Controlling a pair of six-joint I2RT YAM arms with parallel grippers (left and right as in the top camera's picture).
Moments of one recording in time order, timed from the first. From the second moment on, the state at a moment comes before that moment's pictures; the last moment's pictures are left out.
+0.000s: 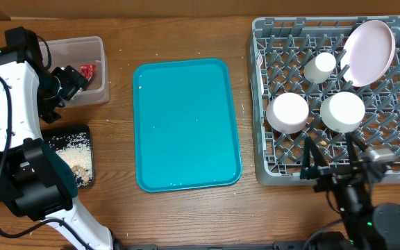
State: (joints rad) left arm 0.33 1.98 1.80 -1.25 0.09 -0.58; right arm 0.05 0.19 0.48 -0.30 -0.15 0.25
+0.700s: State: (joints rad) left arm 0.33 1.98 1.80 -1.25 0.09 -0.58; right arm 0.00 0.01 0.02 0.09 -0.24 0.22
